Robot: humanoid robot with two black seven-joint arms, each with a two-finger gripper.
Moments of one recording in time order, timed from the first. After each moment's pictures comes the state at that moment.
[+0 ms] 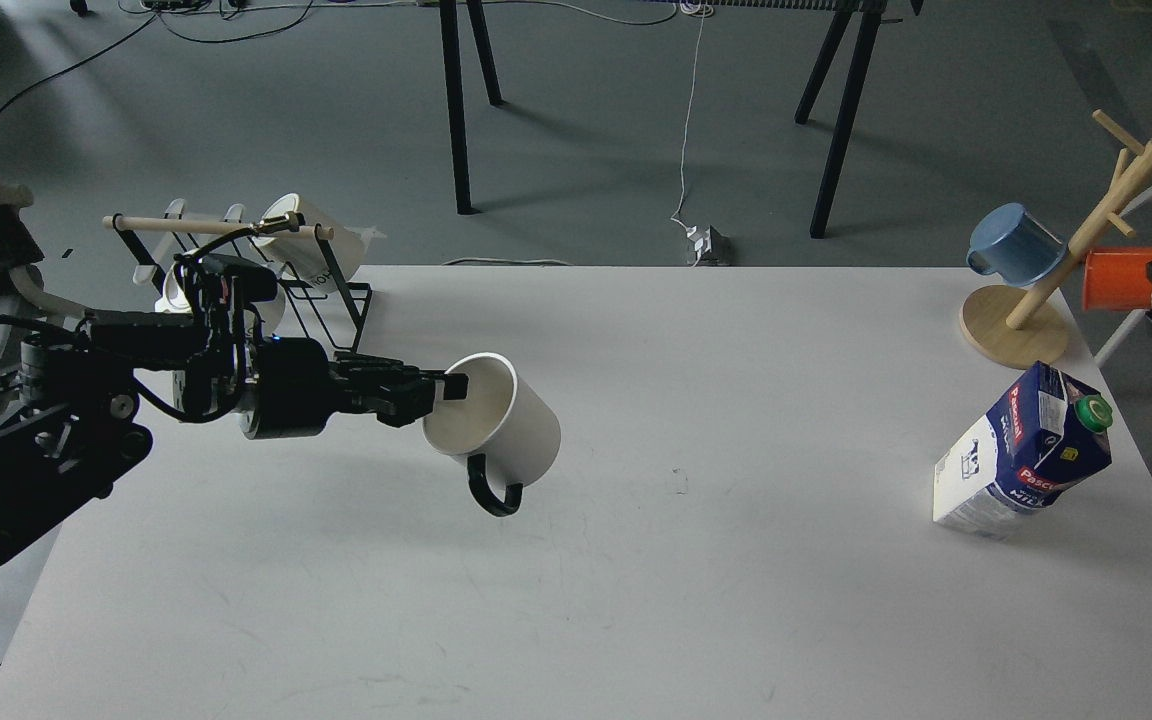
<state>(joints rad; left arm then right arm) -0.69 0.49 -0.60 -1.20 1.90 -0.49 -0.49 0.20 -0.91 1.07 0.99 0.75 0.49 -0.14</state>
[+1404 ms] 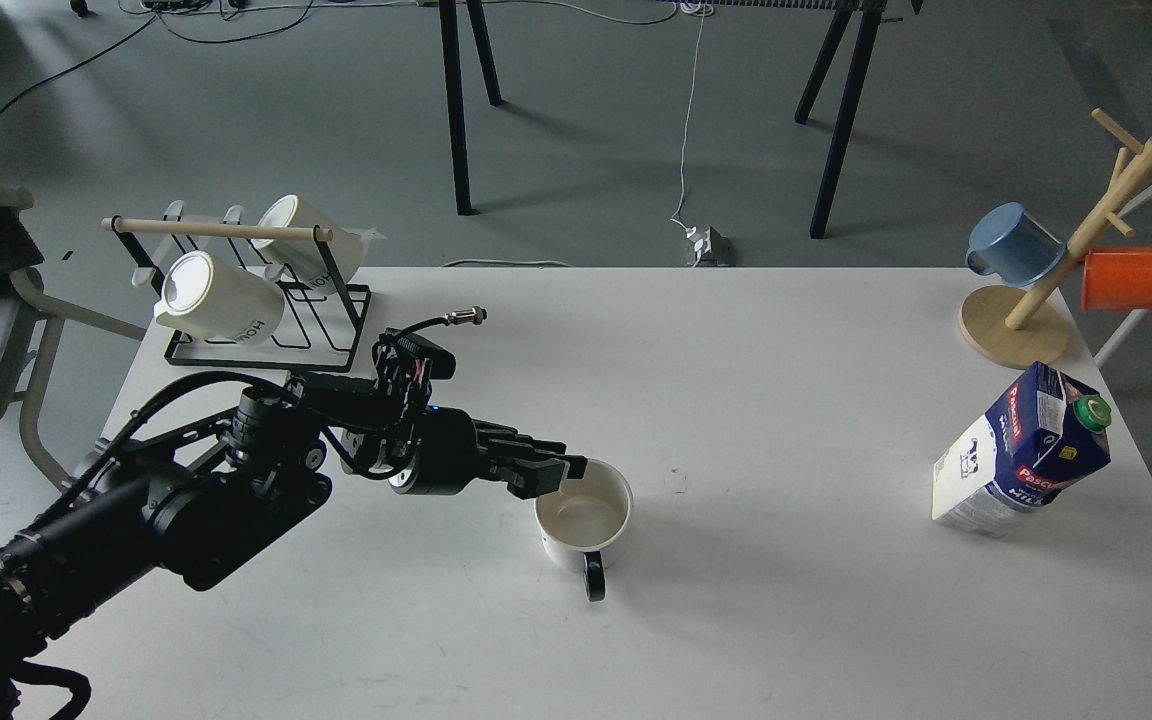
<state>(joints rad) -0.66 0.28 -0.57 -1.03 1.93 -0.49 -0.49 0.18 -0.94 1.06 0.99 0.77 0.49 -0.15</state>
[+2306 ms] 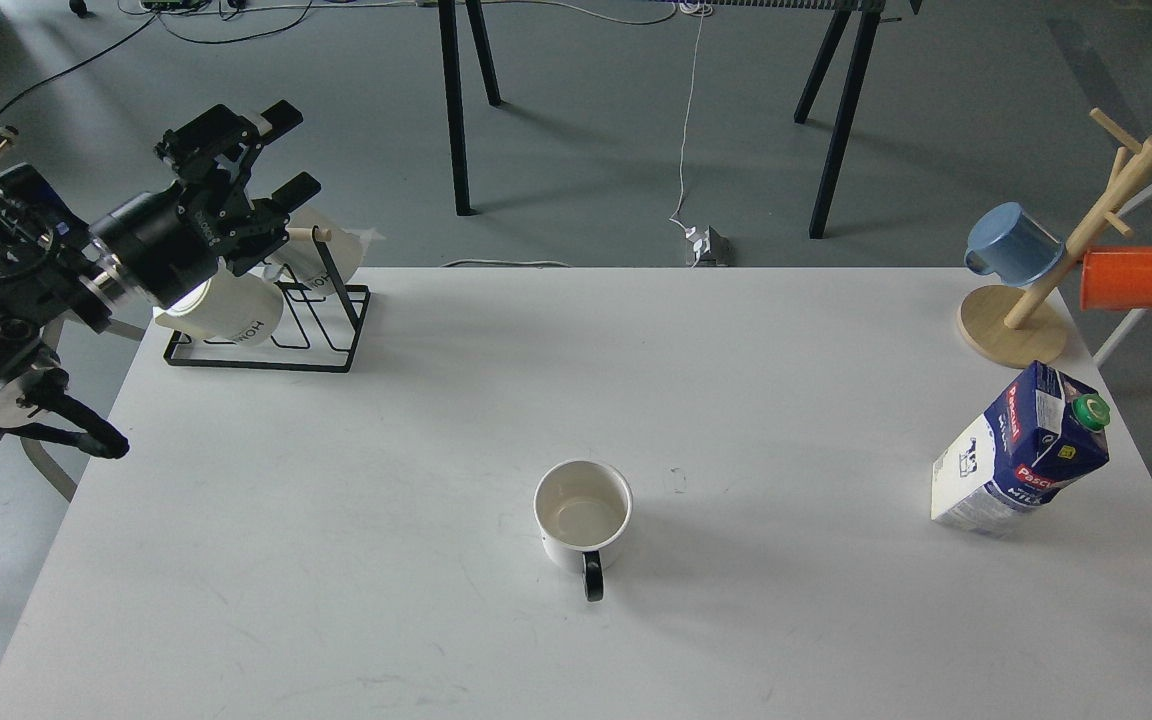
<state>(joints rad) -0.66 0.61 -0.76 -0.93 0.77 -0.49 -0.49 -0.48 -1.06 1.05 1.27 1.21 0.49 -0.15</state>
